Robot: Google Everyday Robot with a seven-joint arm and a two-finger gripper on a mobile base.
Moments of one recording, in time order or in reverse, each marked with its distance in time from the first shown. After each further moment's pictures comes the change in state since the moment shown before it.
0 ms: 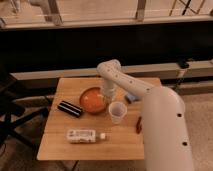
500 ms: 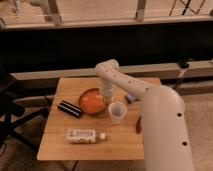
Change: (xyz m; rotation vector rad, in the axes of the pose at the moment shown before) arm 0.001 -0.009 -0.002 -0.019 0.012 -0.037
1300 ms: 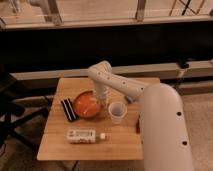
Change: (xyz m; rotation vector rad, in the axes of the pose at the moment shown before) arm -0.027 -0.034 -0.002 -0.020 0.022 -0.078
